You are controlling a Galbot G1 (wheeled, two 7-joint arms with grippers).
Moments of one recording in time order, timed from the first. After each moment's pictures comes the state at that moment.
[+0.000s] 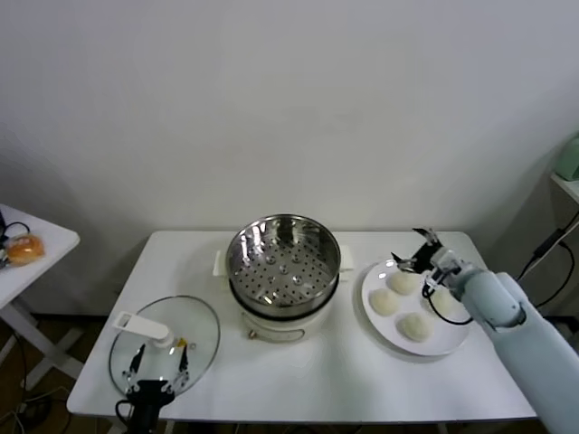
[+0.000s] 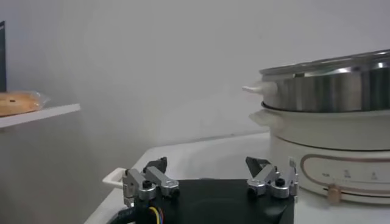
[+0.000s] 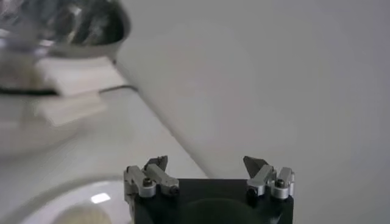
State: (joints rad) left arm 1.72 -1.57 -0.72 -1.87 0.05 -0.24 0.09; right arm -0.59 0.70 0.01 1.54 -0.13 -0.35 -0.62
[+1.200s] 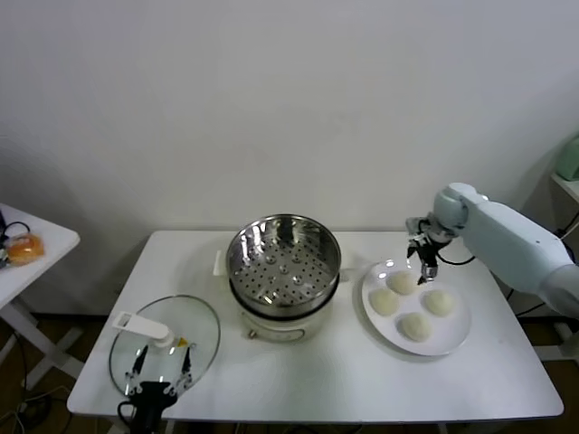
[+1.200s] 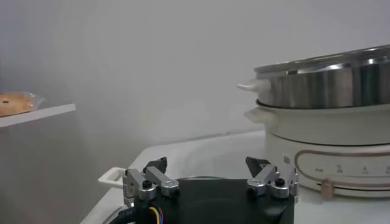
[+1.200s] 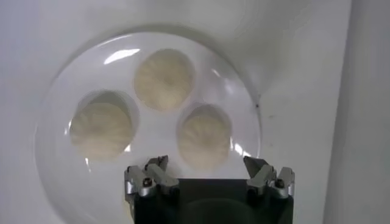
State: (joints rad) left arm 1.72 -1.58 -0.73 -1.87 0.06 -0.25 0.10; right arm 0.15 0.97 -0.88 0.74 -0.19 -0.05 -1.24
